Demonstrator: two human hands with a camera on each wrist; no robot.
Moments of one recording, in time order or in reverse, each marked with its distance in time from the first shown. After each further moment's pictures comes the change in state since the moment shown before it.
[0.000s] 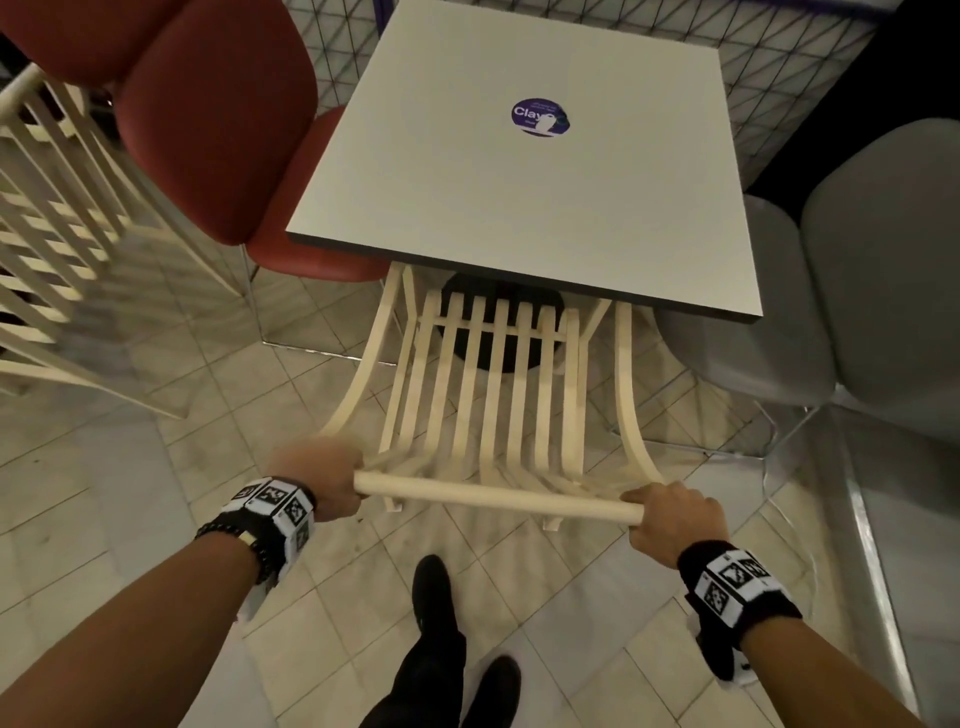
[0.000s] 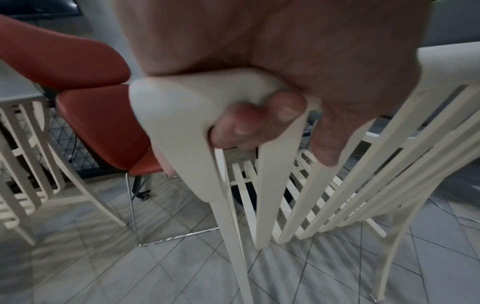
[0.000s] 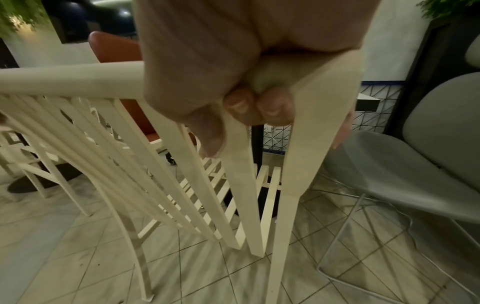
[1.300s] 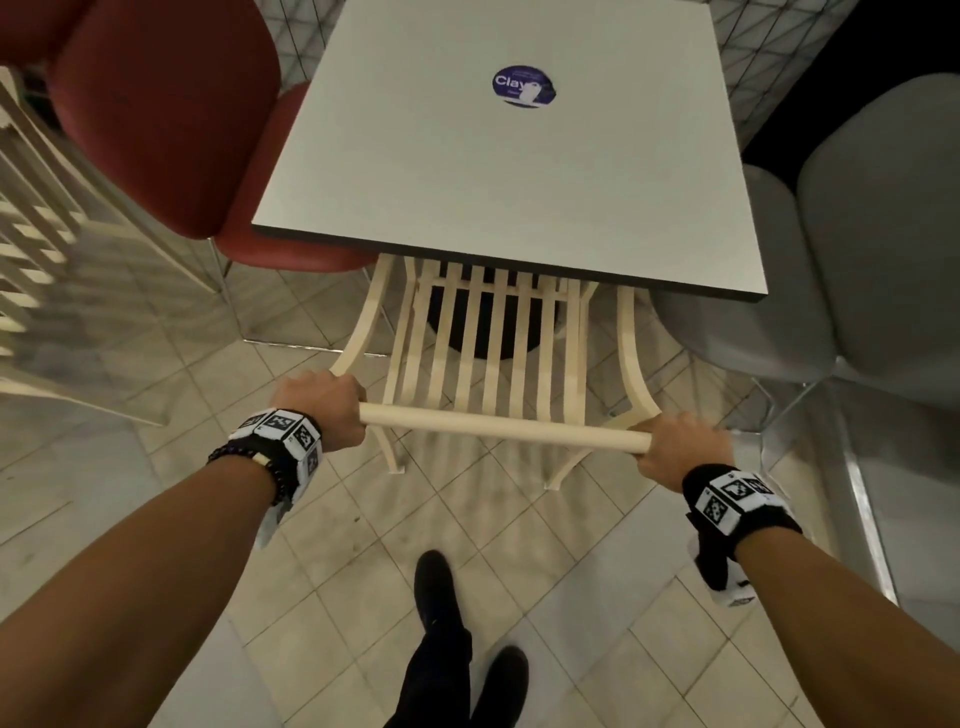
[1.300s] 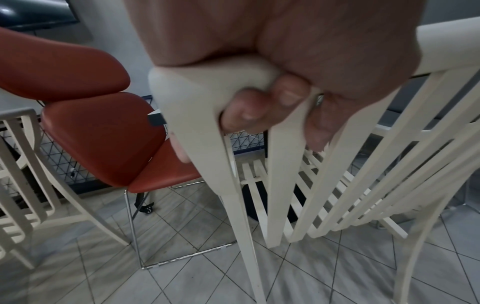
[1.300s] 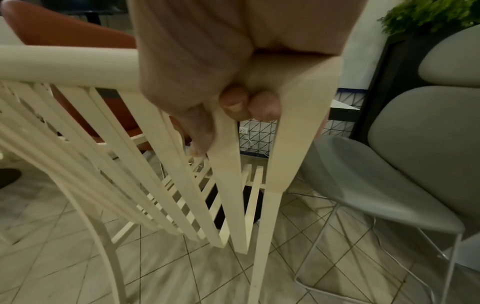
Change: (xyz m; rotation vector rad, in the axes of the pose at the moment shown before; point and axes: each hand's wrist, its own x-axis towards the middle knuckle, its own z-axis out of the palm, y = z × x) left_hand 0.069 0.006 -0.055 0.062 0.121 0.024; right_hand 0.067 0.001 -0.039 0.068 0.071 0.115
